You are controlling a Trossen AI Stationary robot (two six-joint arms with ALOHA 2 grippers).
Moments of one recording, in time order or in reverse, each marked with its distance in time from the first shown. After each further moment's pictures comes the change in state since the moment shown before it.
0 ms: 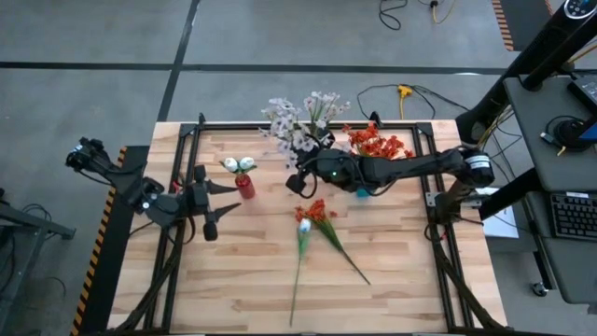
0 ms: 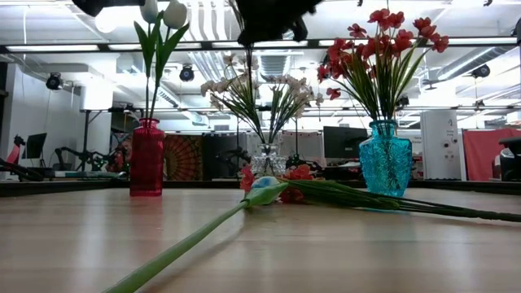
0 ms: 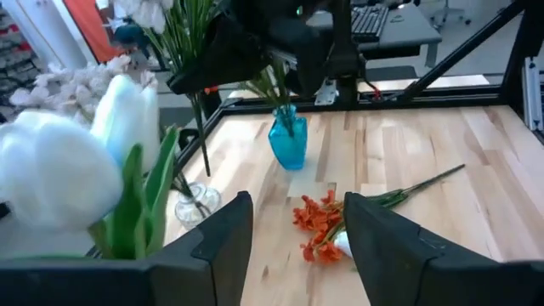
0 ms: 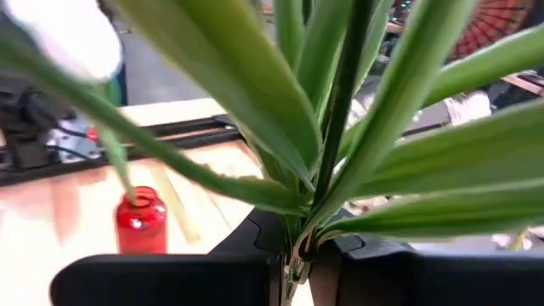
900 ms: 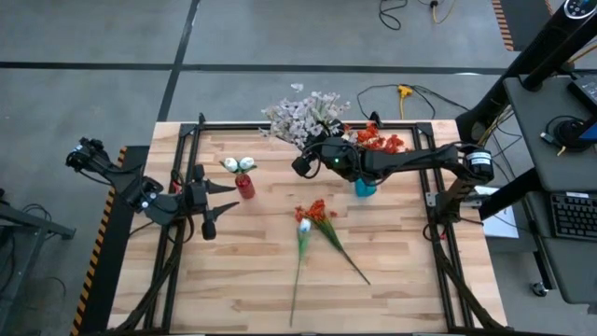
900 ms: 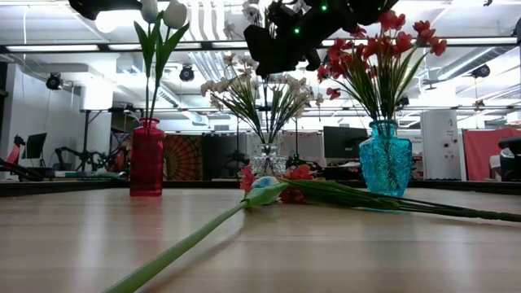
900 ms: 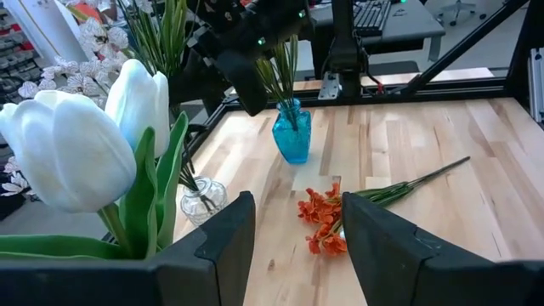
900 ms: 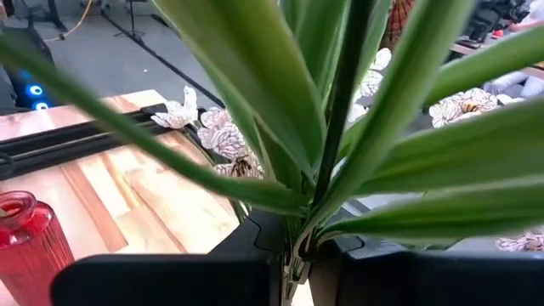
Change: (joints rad) left arm 0.000 -0.032 -0.017 -0.026 -0.003 0.003; right arm -0.129 -0.011 -0.166 0.169 0.035 0.055
